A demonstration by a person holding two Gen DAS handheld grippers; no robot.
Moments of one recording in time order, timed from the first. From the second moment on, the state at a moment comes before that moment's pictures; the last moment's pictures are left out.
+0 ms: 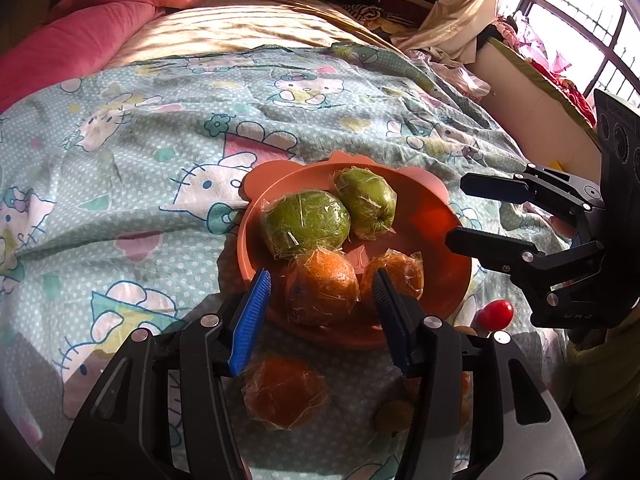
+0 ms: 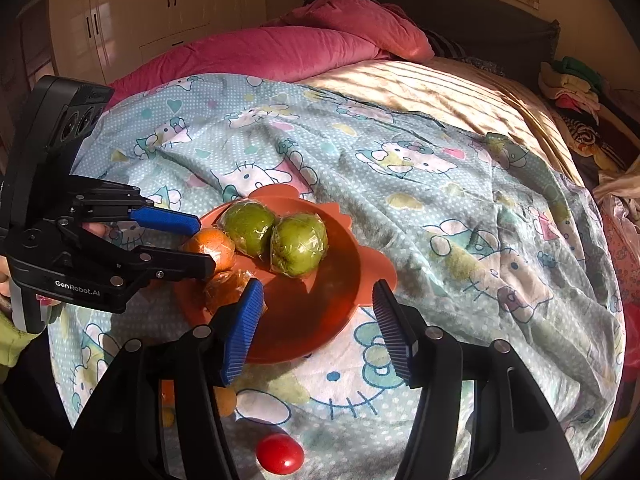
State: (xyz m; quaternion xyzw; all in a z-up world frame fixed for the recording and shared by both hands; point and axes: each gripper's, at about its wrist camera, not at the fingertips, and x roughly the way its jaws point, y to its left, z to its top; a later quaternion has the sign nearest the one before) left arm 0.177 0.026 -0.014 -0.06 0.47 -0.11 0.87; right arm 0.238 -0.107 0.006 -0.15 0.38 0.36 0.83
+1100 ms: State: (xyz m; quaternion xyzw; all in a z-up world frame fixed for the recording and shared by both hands) left arm 0.141 0.042 0.047 -0.09 0.39 -0.09 0.91; right arm 0.210 -0.139 0.059 -0.09 0.32 0.33 0.89
